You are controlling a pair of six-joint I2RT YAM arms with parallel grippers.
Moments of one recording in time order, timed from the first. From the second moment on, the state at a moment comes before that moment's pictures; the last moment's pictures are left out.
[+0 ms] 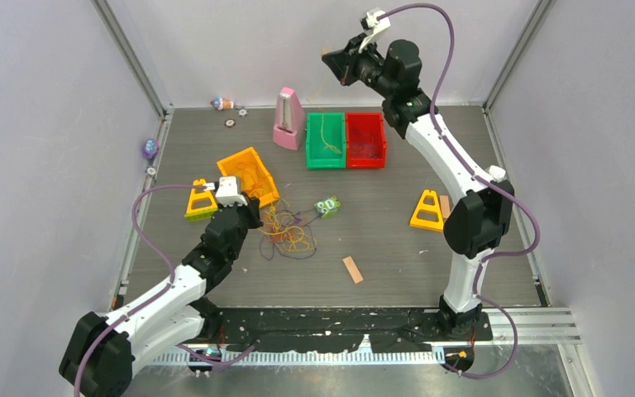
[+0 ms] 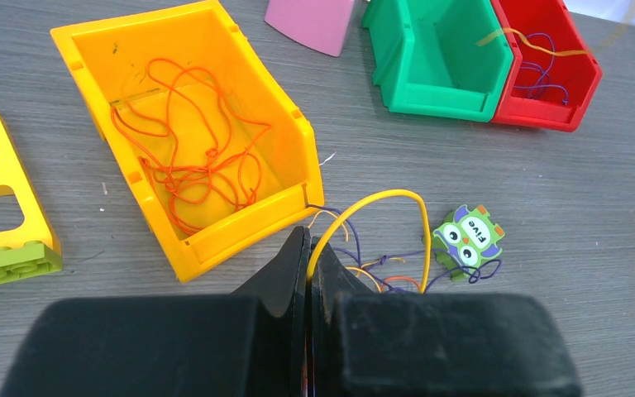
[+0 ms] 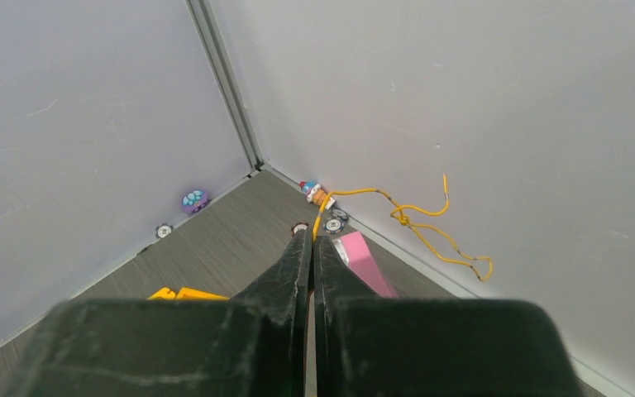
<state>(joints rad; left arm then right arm) -0.55 0.87 0.34 0.32 -0.40 -0.36 0.41 1.90 1.93 0.13 -0.38 0.19</state>
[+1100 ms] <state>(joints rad) -0.55 0.88 0.34 0.32 -0.40 -0.34 0.39 2.12 1.94 0.13 -0.36 0.15</state>
